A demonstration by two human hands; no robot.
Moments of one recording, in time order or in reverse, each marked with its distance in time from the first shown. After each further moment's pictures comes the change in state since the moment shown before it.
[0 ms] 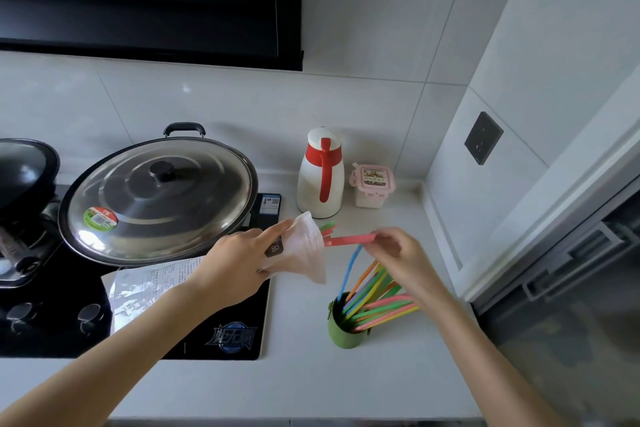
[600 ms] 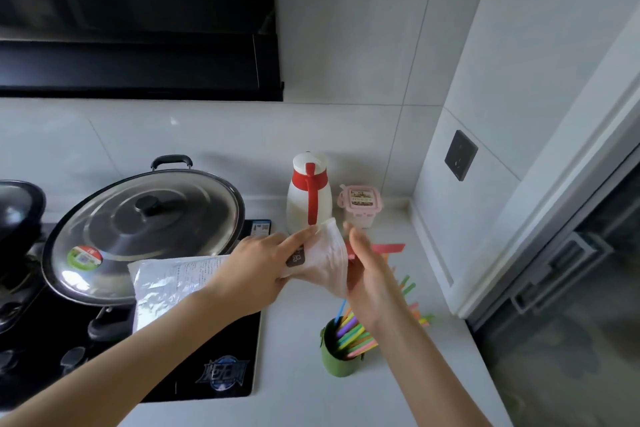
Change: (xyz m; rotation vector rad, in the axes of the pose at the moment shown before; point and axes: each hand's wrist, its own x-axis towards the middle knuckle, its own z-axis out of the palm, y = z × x) left_hand 0.040 0.033 -0.013 -0.021 0.113 0.283; right_hand -0.019 -0.051 0.027 1.119 -0.174 0.121
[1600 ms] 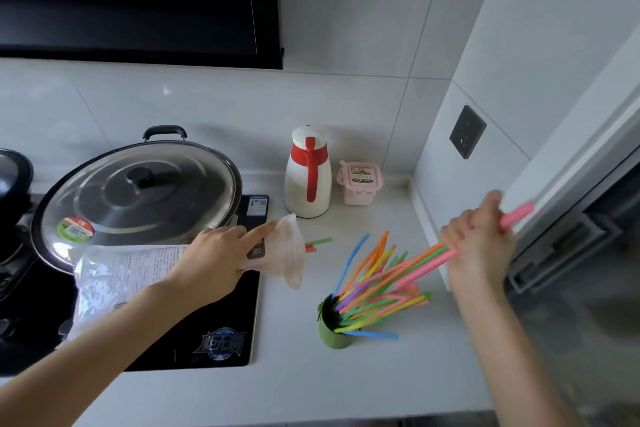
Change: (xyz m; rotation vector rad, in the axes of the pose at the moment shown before) left_hand -0.039 -0.038 0.003 0.184 -0.204 -0.140; right_hand -0.008 -0.075 -0.055 -0.156 0.565 -0.595
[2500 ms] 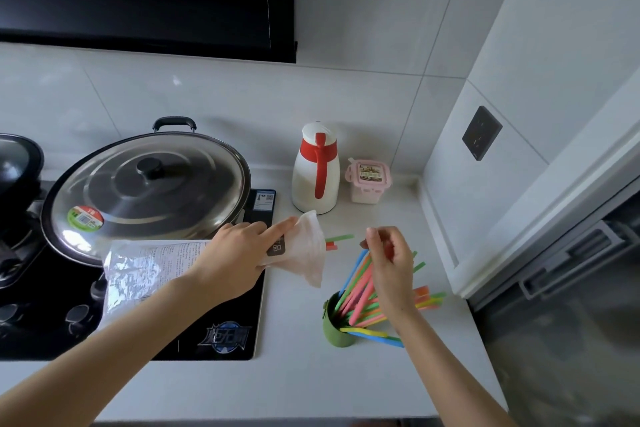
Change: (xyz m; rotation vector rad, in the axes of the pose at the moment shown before) left_hand 0.004 0.013 0.004 -0.047 0.035 -0.009; right_hand -0.042 0.101 0.008 -0.596 -0.410 -0.104
